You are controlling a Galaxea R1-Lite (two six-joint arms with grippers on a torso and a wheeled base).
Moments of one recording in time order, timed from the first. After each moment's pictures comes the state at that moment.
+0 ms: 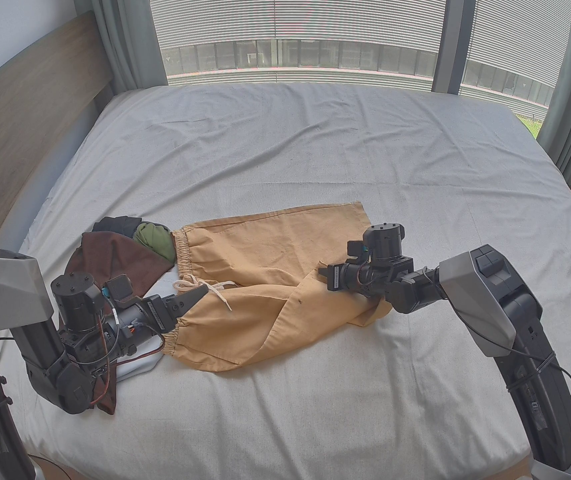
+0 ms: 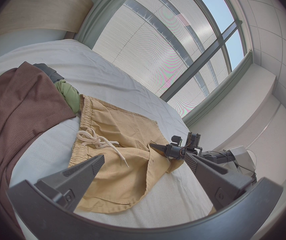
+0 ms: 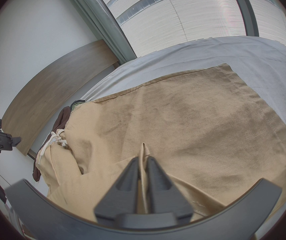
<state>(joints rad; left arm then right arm) -0.20 2.13 -0.39 -1.55 -0.38 -0.53 0.37 2.78 -1.94 -0.41 0.32 0.18</state>
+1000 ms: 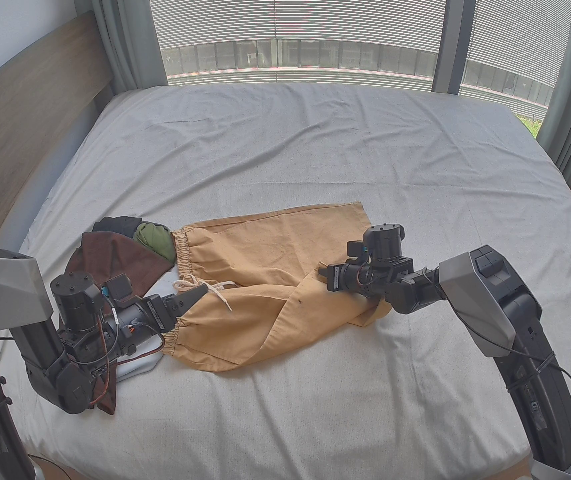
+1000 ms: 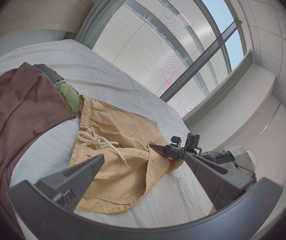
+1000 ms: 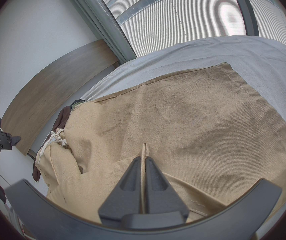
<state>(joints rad) -0.20 2.13 -0.39 -1.55 -0.38 -0.53 0.37 2.79 -1.94 -0.42 0.32 0.18</state>
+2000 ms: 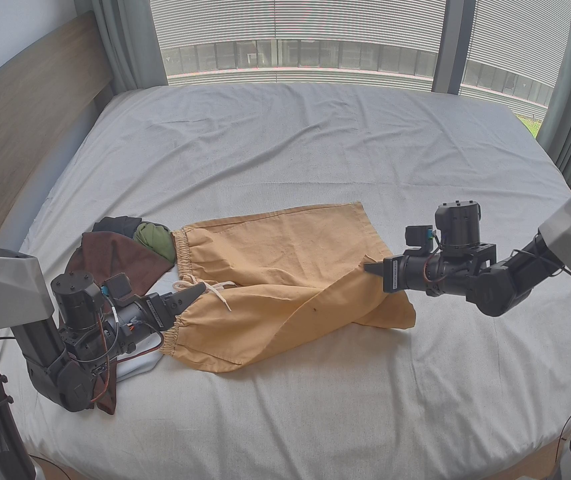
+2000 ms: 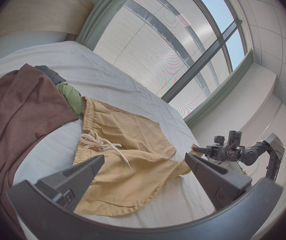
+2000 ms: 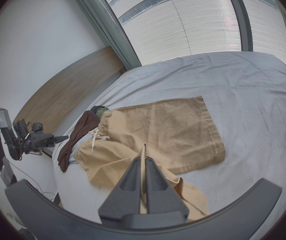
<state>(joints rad) -0.19 2.14 -0.40 -1.55 -0.37 -0.52 0.34 2.14 -1.07 -0.62 0.33 0.14</state>
